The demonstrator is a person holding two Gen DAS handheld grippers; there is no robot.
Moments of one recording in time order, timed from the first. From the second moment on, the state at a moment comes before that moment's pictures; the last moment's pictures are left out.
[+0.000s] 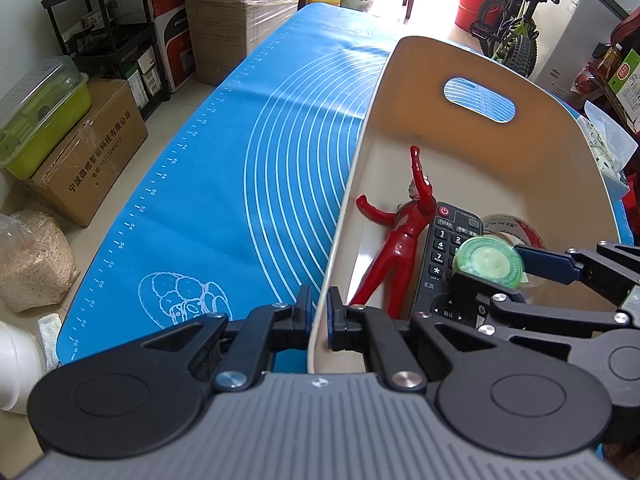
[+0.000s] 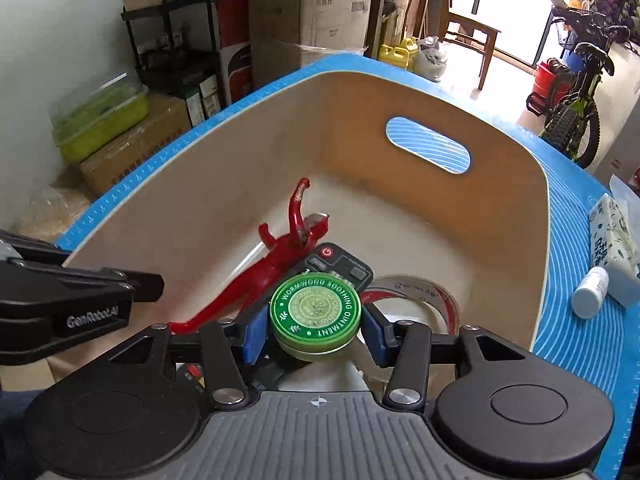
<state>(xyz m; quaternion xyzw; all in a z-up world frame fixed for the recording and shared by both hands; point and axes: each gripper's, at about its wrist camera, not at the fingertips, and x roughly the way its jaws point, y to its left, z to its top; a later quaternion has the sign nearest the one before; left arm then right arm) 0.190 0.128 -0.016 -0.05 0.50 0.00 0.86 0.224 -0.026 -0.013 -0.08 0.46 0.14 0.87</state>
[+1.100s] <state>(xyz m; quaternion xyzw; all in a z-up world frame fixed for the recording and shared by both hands) 0.194 0.128 -0.017 -0.05 0.51 -0.01 0.86 0.262 -0.251 -0.052 0.06 0.41 -0.12 0.90</state>
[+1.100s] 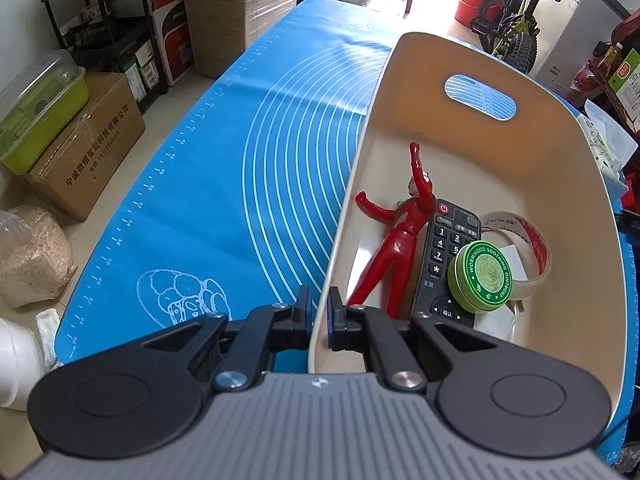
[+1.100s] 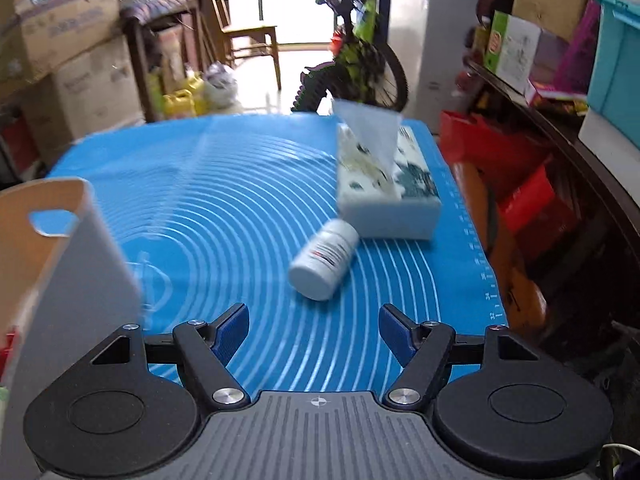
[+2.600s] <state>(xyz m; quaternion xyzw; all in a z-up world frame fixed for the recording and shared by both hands) 0.195 0.123 -0.018 -0.04 0.51 0.01 0.86 0.223 -0.214 0.010 0.05 0.30 -0.07 0.95</state>
